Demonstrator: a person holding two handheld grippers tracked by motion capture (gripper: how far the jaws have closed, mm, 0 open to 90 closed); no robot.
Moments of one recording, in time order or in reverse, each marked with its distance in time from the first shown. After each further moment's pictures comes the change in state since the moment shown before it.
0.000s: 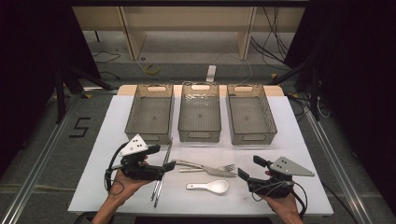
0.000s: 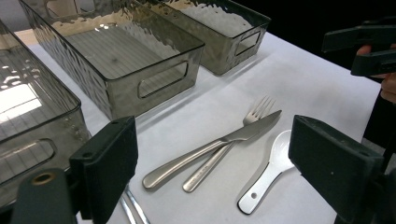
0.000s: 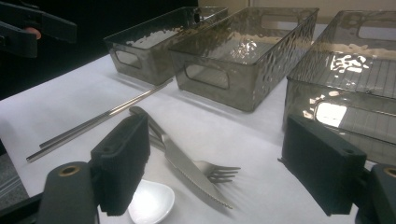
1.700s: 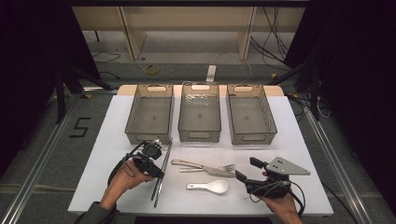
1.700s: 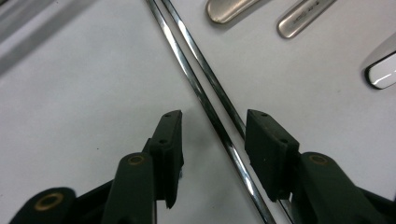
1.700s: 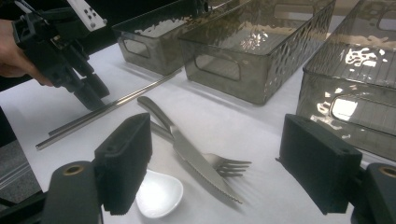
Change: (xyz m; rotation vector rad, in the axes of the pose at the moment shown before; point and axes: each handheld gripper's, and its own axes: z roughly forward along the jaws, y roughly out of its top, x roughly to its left) left arm 0.035 -0.022 0.068 0.787 0.159 -0.082; right arm 0.003 0.000 0.004 0.042 0.033 -0.017
